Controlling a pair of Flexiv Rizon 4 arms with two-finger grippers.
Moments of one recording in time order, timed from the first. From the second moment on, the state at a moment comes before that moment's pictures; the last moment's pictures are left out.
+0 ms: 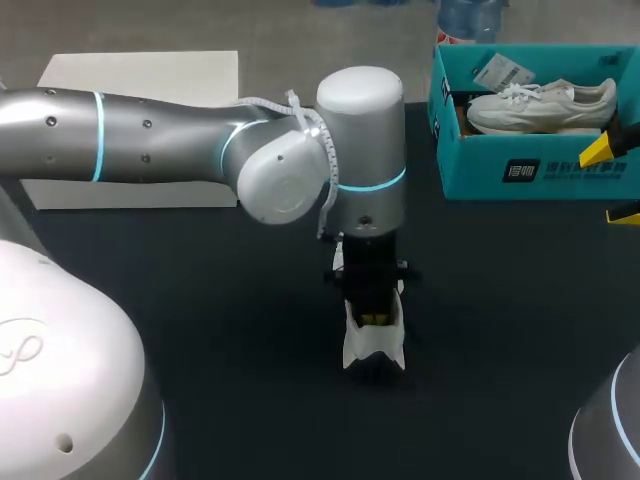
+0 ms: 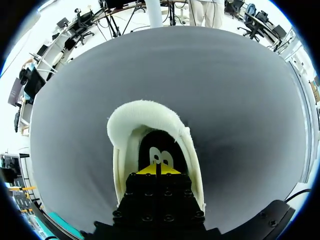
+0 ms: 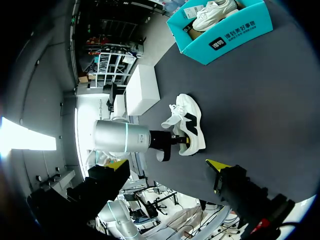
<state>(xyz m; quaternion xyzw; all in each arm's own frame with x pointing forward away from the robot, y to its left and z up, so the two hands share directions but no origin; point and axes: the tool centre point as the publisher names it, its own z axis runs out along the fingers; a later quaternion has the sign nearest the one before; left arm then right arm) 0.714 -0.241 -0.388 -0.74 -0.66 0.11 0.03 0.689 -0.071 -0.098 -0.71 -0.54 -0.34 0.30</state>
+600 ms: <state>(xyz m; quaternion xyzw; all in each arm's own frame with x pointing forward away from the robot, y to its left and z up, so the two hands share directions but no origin) 0.707 -0.246 -0.406 -0.74 -0.67 0.09 -0.01 0.689 -0.071 -0.098 -0.71 -0.54 -0.34 0.30</state>
